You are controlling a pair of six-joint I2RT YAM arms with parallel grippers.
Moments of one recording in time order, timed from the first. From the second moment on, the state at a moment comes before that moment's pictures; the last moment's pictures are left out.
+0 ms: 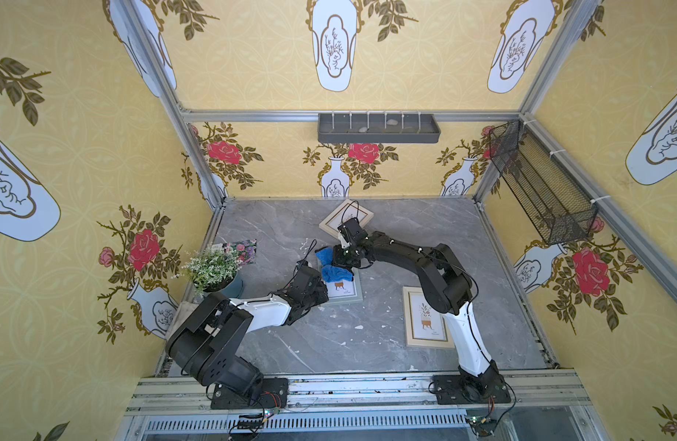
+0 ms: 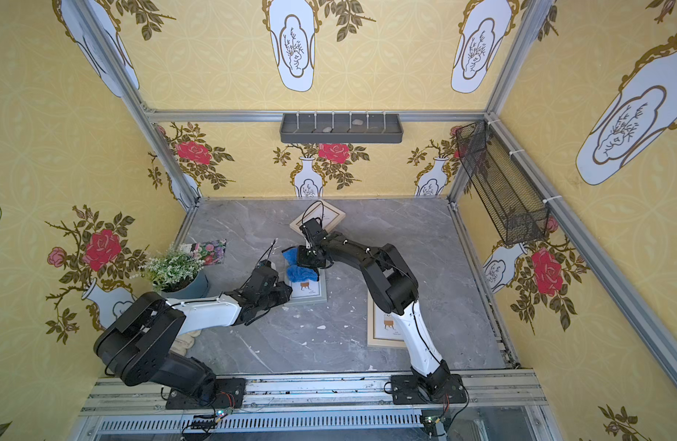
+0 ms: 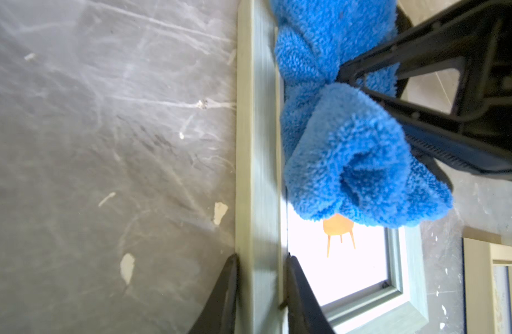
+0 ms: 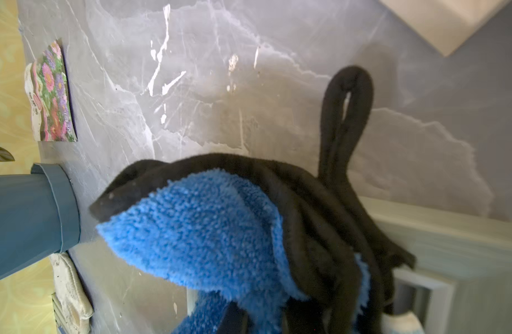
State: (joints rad) left arm -0.61 1.53 0.52 0.13 -0.03 -0.81; right arm 0.77 2.26 1.70 -0.46 -0.27 0.67
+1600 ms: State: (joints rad) left arm -0.61 1.54 0.54 0.09 -0.04 -0.82; right arm 0.92 2.03 1.38 -0.43 -0.19 0.76
